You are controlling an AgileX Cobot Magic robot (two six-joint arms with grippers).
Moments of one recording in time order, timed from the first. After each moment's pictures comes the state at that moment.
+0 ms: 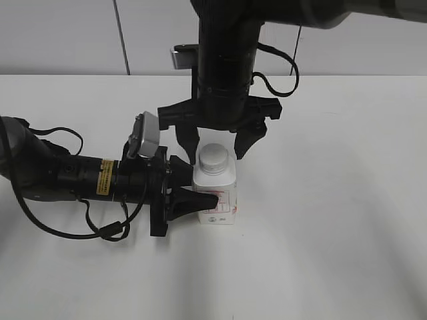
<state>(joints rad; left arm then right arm) -0.29 2.27 -0.98 1.40 -1.18 -0.48 0.73 2.10 -1.77 0.05 1.22 0.46</state>
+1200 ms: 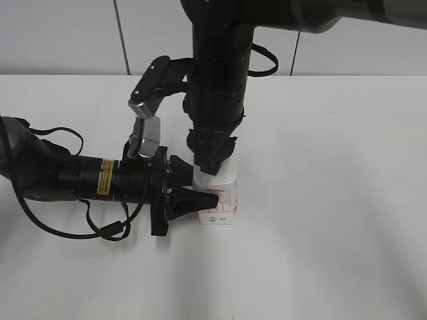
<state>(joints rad) -0.29 2.27 -0.98 1.40 -1.18 -0.48 0.74 2.12 -1.78 0.01 1.22 -0.56</state>
